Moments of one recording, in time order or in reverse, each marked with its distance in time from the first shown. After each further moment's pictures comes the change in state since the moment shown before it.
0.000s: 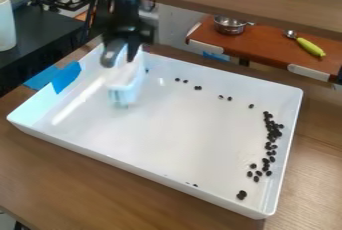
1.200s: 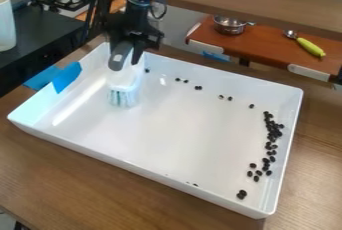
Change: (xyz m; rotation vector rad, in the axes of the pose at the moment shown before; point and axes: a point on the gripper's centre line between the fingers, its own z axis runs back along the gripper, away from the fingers) arm 0.012 -0.020 -0.006 0.066 -0.009 -0.007
